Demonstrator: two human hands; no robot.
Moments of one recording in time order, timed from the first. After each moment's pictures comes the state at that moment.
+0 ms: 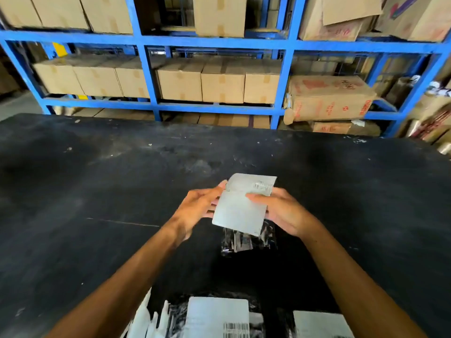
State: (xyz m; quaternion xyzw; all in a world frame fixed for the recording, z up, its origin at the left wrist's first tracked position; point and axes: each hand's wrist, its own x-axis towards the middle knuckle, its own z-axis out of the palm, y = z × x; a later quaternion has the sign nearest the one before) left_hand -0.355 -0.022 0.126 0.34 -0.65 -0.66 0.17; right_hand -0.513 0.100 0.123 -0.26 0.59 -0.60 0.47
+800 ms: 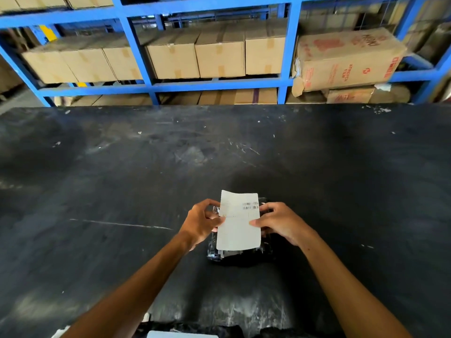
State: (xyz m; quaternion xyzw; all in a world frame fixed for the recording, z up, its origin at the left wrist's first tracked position) left_hand -0.425 -0.034 0.026 0.43 -0.73 -0.53 0.09; right_hand -0.591 0.094 0.024 -0.23 0.72 -0.43 0.49
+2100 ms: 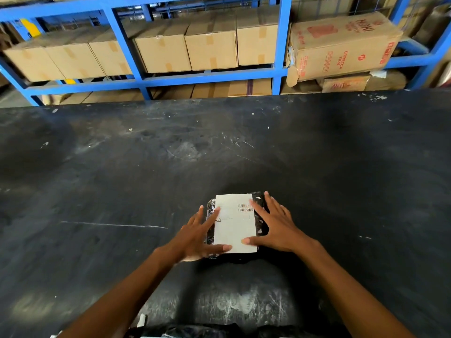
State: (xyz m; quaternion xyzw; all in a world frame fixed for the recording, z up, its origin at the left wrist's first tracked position) left_hand -0.407 -0.037 -0.014 0.31 -0.90 -0.25 -0.18; right_hand -0.601 0.110 -0.028 -0.51 0.80 -0.13 0.28
